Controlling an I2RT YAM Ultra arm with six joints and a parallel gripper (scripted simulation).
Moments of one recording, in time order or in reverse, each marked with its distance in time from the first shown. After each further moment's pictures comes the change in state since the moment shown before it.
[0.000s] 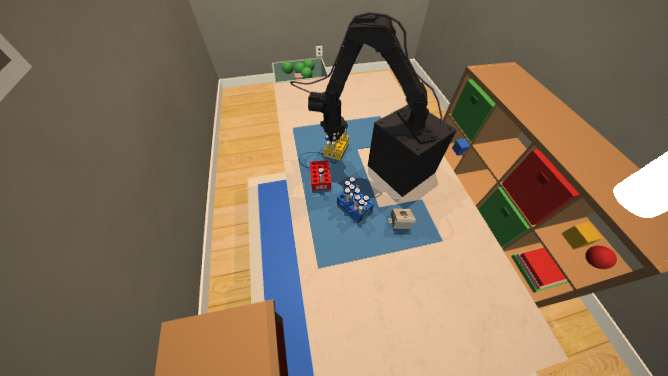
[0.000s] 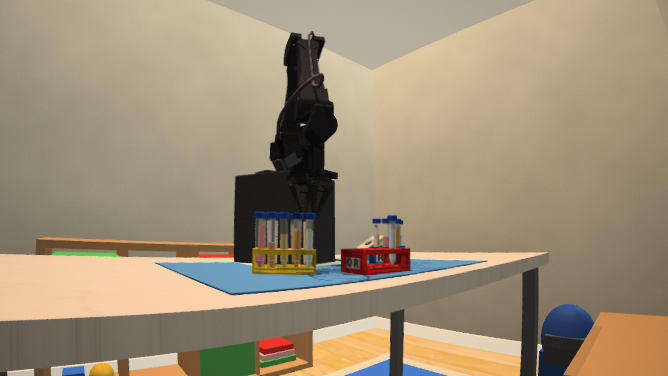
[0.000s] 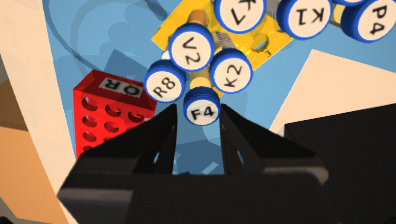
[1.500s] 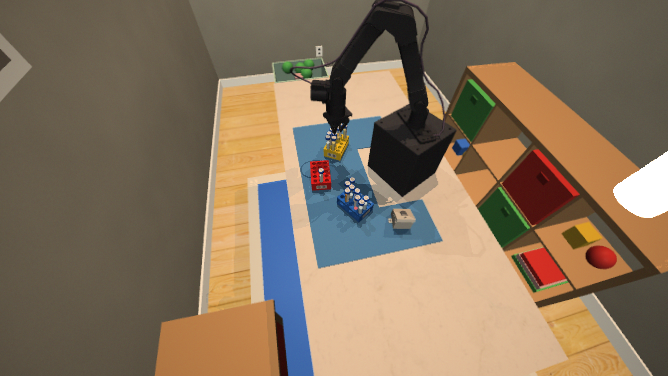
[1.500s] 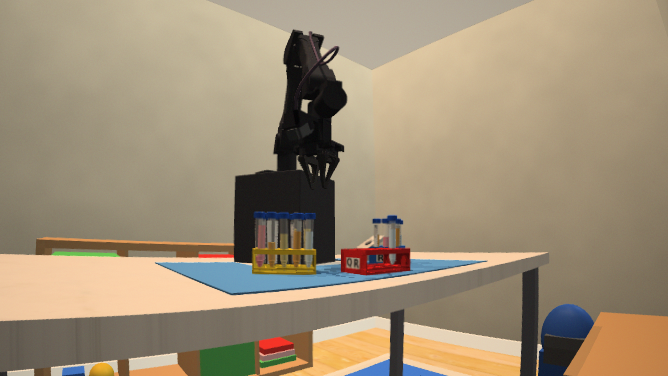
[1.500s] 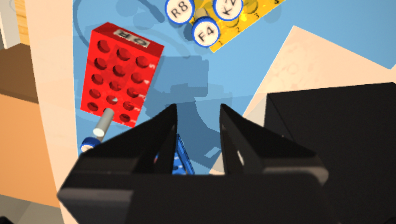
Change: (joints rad) arm 0.074 -0.261 -0.057 -0.195 0.001 -0.037
